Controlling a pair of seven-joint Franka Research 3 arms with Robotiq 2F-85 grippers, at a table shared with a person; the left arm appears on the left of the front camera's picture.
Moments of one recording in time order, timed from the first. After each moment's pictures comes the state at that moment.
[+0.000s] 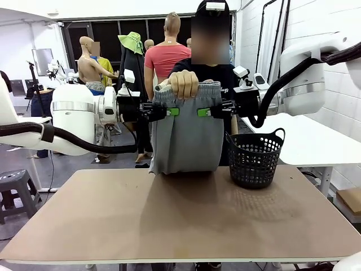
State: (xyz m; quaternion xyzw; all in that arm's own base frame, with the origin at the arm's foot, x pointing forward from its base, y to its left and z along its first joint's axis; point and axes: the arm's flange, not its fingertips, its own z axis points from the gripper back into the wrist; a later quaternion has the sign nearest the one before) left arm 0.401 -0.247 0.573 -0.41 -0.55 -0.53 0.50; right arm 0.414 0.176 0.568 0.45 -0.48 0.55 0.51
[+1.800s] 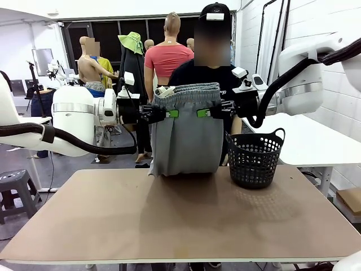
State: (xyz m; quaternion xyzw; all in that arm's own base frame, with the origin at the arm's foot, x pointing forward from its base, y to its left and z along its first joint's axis) left arm 0.405 -0.244 0.566 -0.41 -0.54 -0.53 0.51; right arm 0.422 0.177 0.566 0.46 -0.47 0.56 0.50
